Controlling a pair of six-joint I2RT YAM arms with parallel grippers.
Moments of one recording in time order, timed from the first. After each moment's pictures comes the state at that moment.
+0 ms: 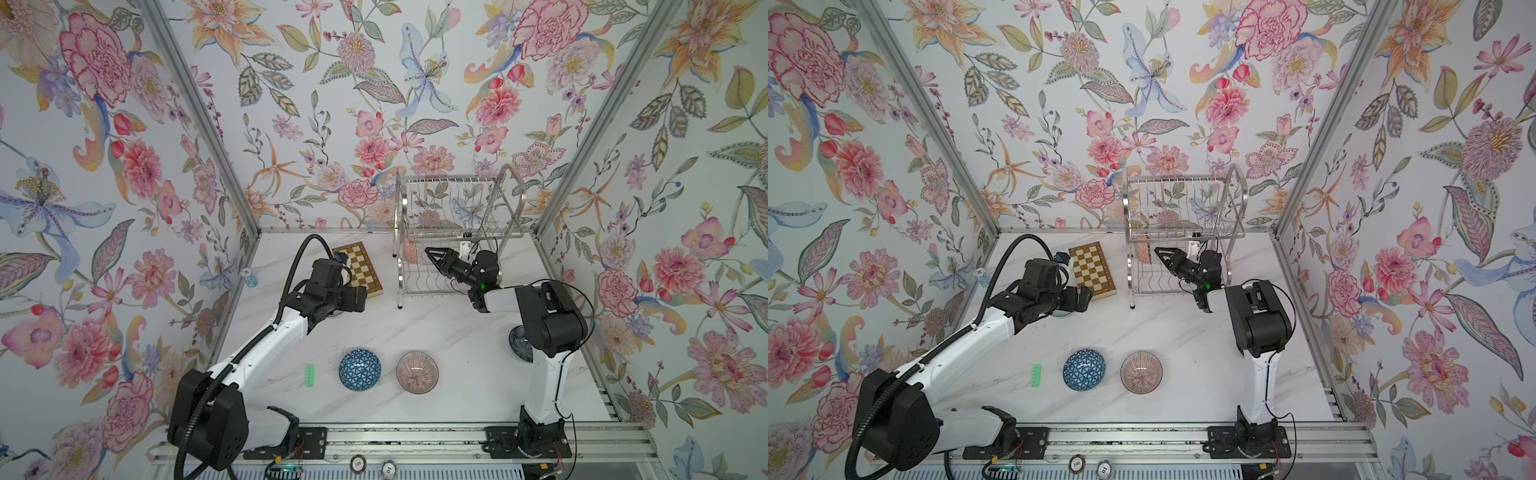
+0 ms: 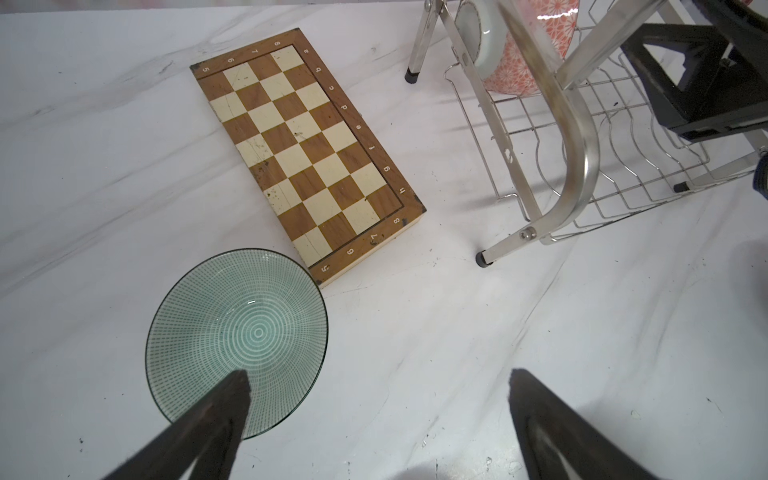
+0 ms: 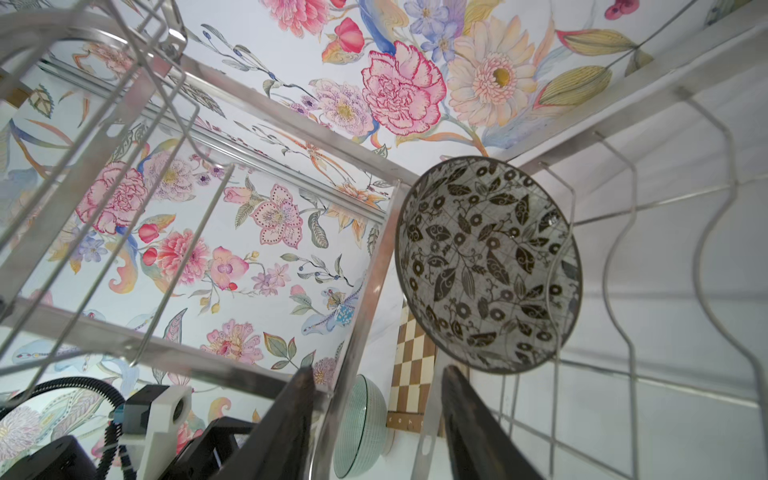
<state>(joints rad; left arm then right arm) -0.42 1.33 0.98 -0.43 0.01 -0.20 0.26 2.02 1.02 1.01 -0.65 1.10</state>
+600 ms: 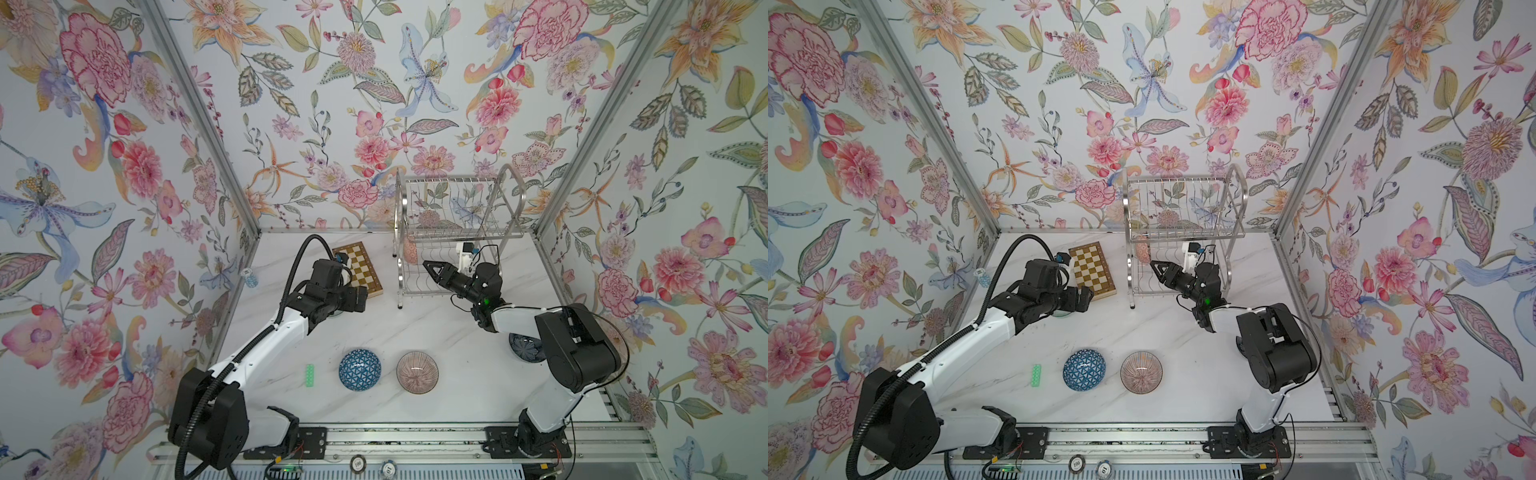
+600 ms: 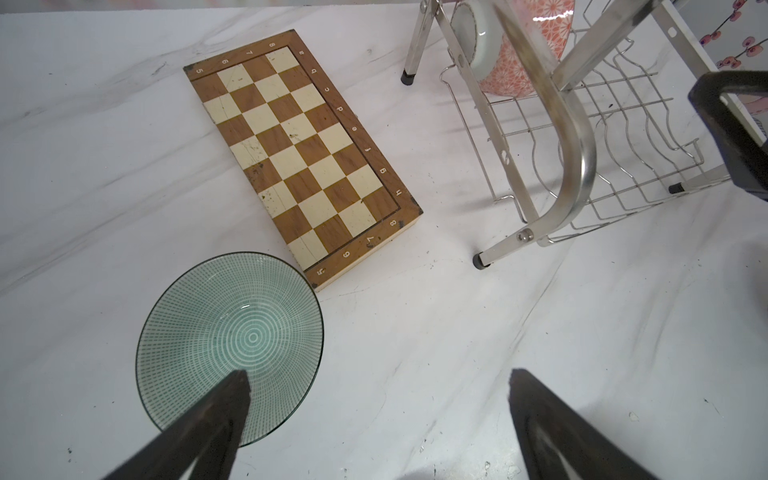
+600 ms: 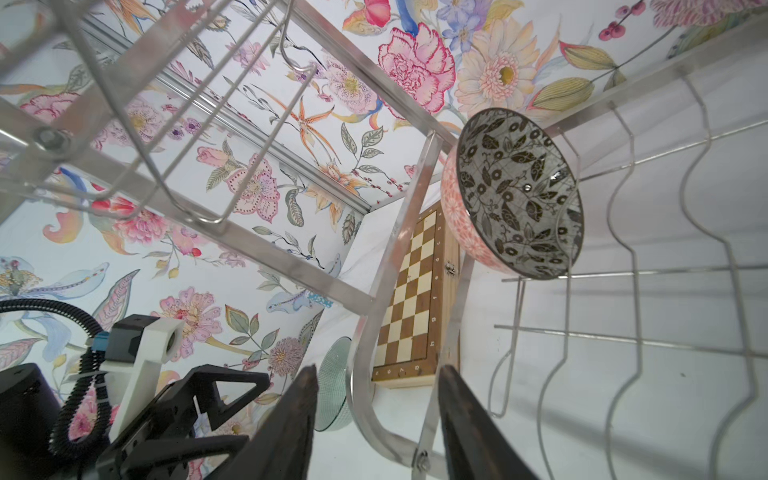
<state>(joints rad) -0.42 1.33 0.97 -0.41 0.03 -0.20 0.36 1.73 0.79 0.84 -0.48 0.86</state>
